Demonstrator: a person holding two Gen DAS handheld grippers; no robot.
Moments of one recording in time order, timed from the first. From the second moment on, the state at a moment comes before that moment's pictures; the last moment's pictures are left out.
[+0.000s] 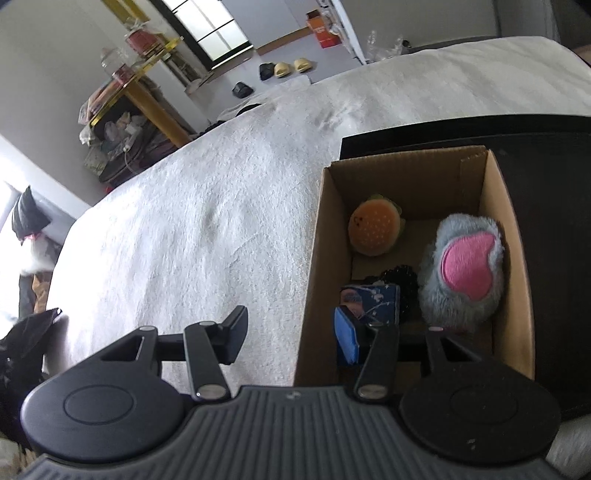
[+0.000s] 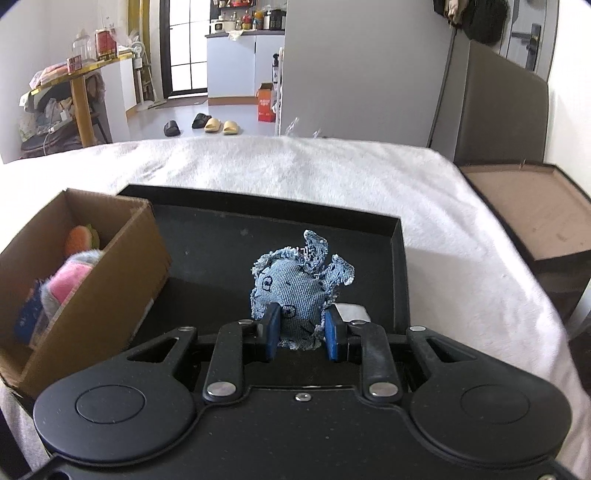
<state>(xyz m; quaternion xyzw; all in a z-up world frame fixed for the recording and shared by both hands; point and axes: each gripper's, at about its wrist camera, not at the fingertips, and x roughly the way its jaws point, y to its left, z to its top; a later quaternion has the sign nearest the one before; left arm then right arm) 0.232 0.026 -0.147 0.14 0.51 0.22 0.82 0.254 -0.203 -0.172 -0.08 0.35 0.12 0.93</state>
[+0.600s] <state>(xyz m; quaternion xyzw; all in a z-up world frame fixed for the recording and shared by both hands) 0.210 0.070 -0.144 0.04 0.51 0.17 0.84 0.225 -0.156 -0.124 -0.11 0.31 0.14 0.93</state>
